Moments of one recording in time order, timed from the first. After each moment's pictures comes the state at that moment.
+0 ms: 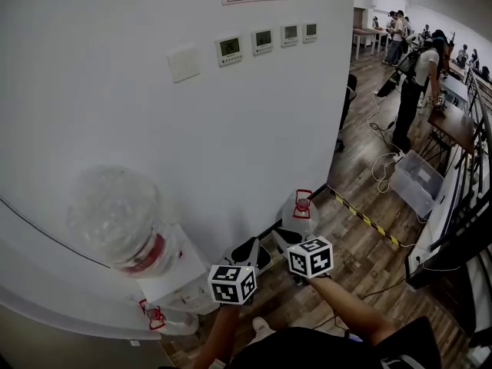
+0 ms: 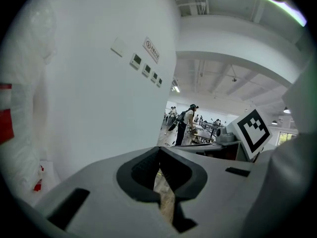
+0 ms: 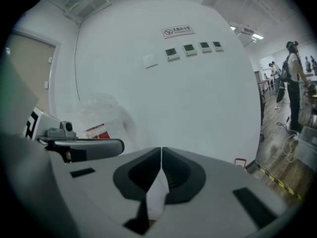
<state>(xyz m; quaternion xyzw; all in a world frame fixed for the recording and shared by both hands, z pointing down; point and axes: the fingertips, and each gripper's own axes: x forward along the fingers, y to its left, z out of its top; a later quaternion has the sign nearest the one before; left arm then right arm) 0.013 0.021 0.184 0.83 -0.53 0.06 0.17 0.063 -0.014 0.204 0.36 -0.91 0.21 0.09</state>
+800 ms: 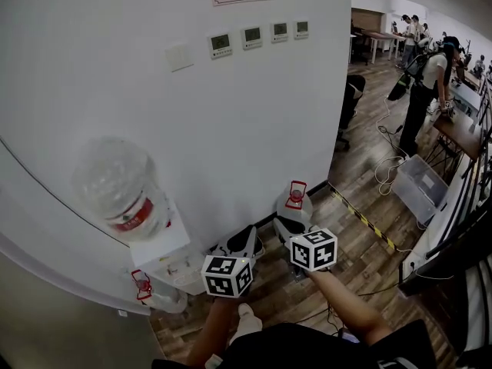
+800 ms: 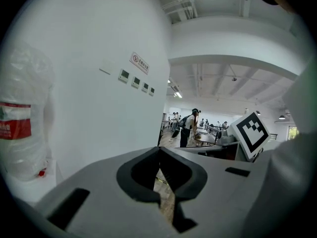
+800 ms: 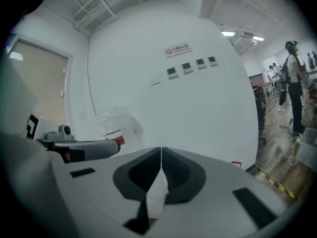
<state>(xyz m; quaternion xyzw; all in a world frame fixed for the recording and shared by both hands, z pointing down) 0.107 0.089 0.145 0.81 -0.57 0.04 0.12 0.165 0.046 0.168 0.33 -0.92 0.20 0.05</state>
